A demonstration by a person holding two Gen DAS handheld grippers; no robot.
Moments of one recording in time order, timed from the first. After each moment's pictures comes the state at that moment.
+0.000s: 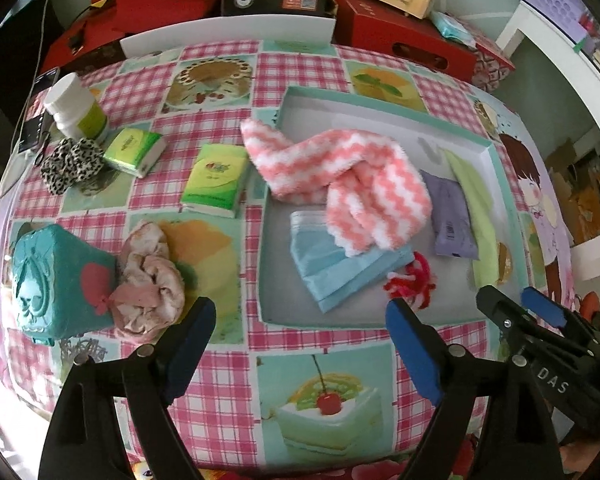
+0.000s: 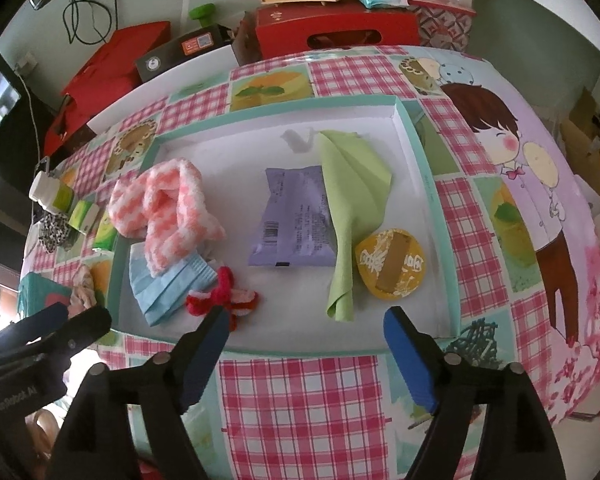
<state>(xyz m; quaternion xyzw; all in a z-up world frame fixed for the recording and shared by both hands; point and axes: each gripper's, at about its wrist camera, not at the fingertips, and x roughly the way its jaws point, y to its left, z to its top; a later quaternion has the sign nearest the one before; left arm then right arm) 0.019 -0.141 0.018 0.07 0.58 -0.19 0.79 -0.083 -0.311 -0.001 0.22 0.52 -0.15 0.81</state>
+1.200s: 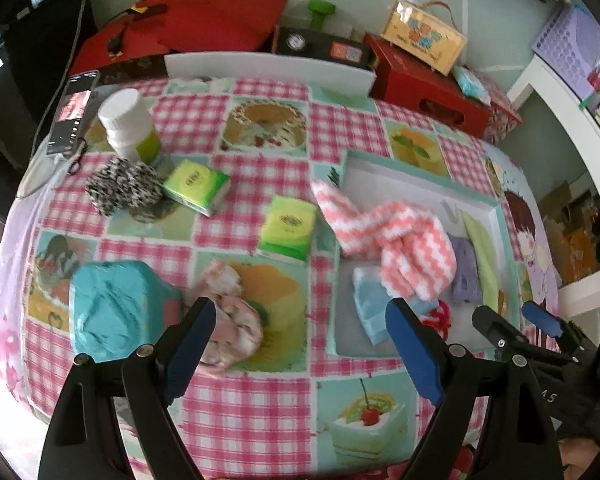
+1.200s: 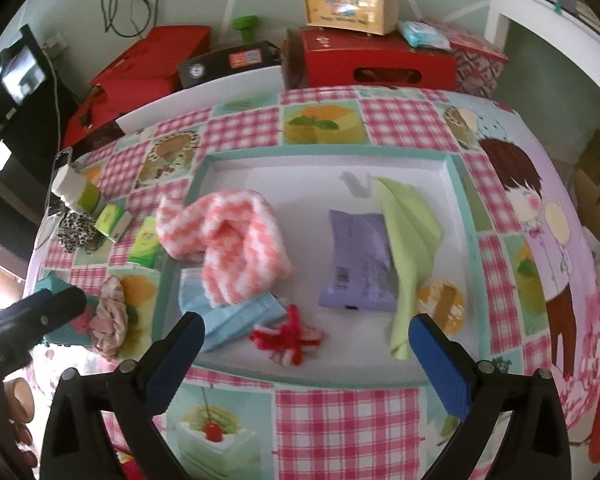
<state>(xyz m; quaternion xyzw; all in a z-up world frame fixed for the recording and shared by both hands) 0.053 -0.067 0.057 0.02 0.54 -0.18 0.82 -0.045 -0.266 0.031 0.17 0.50 -0.13 0.84</state>
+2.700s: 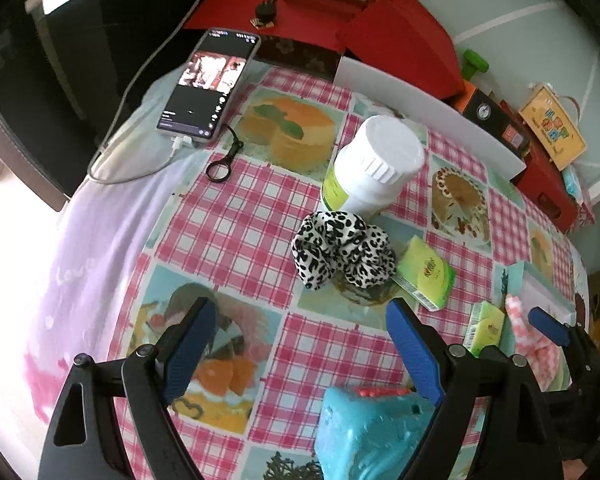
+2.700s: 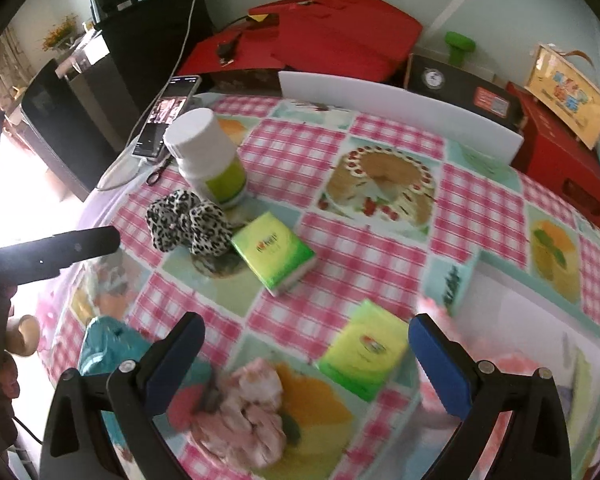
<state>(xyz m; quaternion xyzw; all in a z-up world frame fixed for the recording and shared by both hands) 0.184 0.106 0.017 -0.05 0.56 -0.07 0.82 0.125 -0.093 0.022 0.05 0.50 0.07 0.86</state>
